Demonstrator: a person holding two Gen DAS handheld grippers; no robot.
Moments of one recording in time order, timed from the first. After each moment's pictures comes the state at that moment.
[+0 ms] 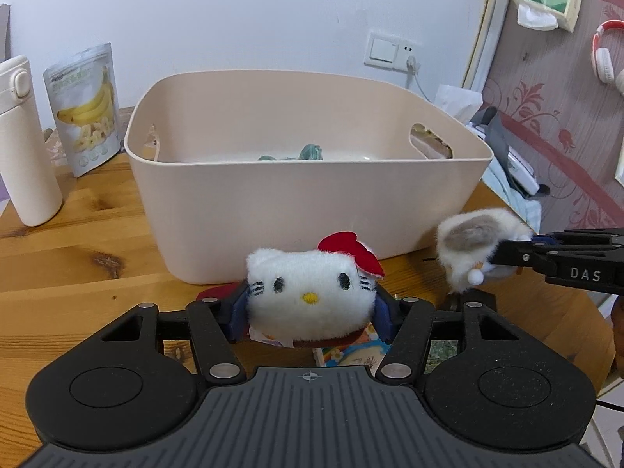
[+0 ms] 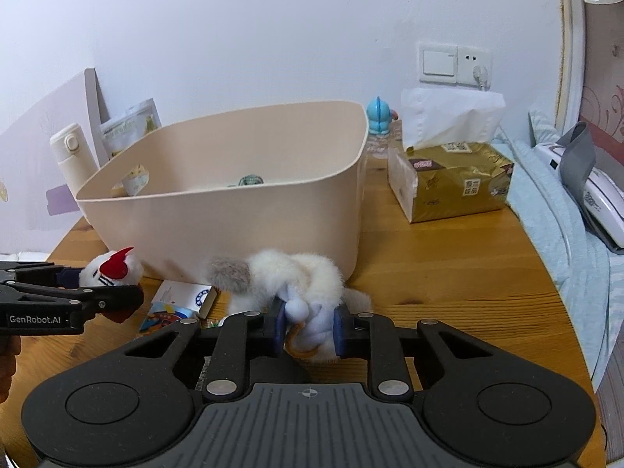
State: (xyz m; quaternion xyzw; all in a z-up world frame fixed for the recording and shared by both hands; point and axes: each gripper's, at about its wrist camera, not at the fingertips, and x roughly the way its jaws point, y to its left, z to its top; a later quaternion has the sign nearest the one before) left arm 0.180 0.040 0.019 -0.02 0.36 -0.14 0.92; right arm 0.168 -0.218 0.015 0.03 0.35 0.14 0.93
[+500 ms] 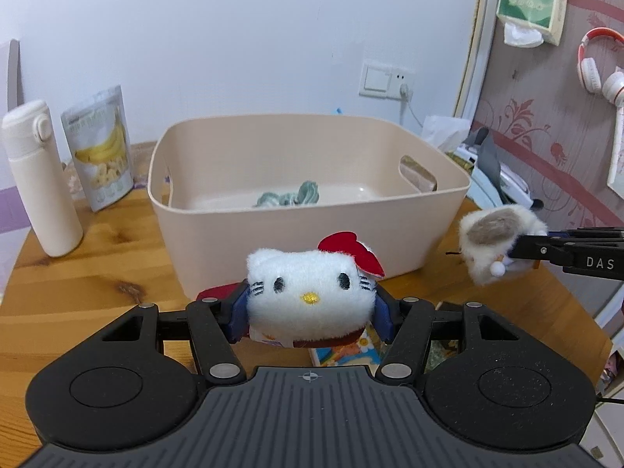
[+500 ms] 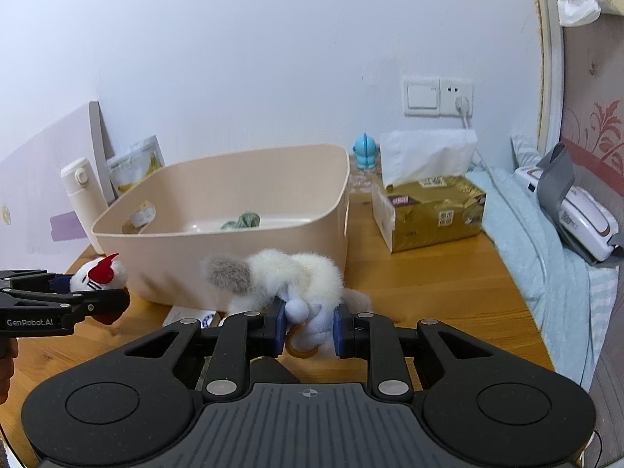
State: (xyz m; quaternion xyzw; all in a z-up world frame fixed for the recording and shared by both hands) left arm 0.152 0.041 0.050 0.00 0.31 -0.14 0.94; right arm 0.143 -0.236 0.044 0.04 0.31 0.13 0.94
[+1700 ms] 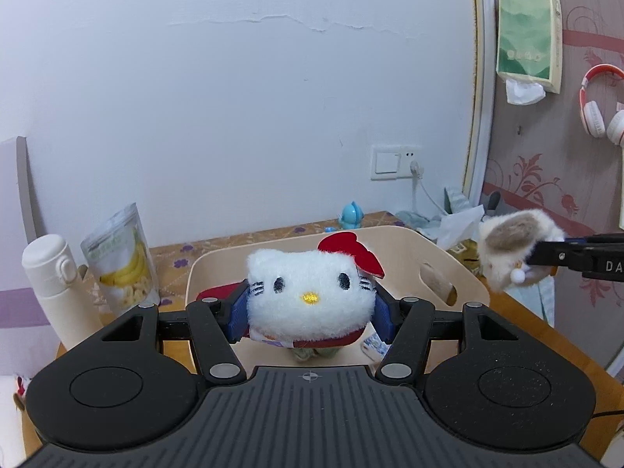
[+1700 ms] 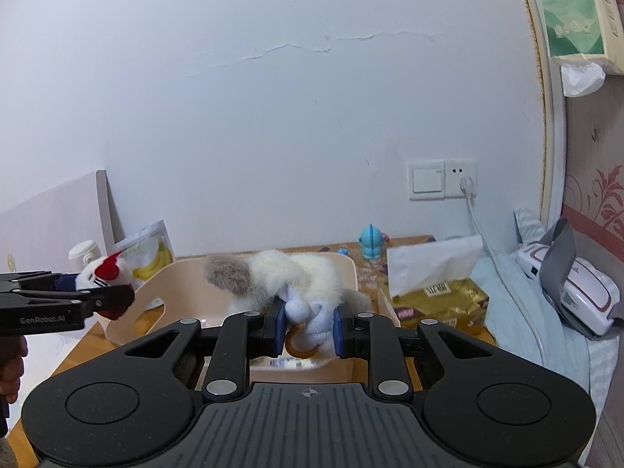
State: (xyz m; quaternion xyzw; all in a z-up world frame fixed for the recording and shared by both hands) left arm 0.190 0.045 0.122 0.03 0.21 -0.13 0.97; right arm 0.176 -0.232 0.106 0.05 0.22 0.13 0.97
